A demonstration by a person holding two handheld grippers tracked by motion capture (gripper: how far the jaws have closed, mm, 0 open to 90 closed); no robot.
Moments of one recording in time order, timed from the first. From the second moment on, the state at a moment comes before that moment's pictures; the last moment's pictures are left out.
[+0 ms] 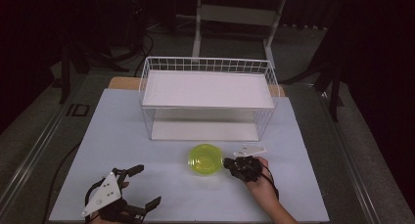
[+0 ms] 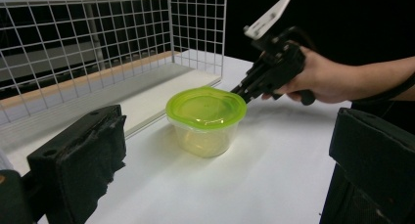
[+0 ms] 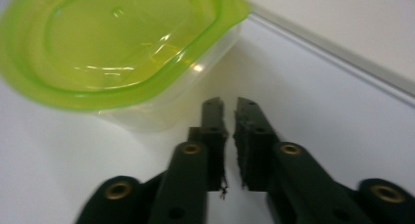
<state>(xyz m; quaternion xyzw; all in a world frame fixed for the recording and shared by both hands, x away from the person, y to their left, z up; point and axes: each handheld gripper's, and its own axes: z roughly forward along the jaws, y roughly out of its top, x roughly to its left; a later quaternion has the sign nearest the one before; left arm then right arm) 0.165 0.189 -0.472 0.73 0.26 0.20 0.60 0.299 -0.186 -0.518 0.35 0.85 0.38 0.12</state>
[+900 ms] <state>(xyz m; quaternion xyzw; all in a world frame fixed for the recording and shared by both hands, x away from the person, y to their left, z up) 0.176 0.167 -0.448 0.75 0.24 0.18 0.59 0.243 -0.230 -0.456 0.27 0.83 0.49 0.07</state>
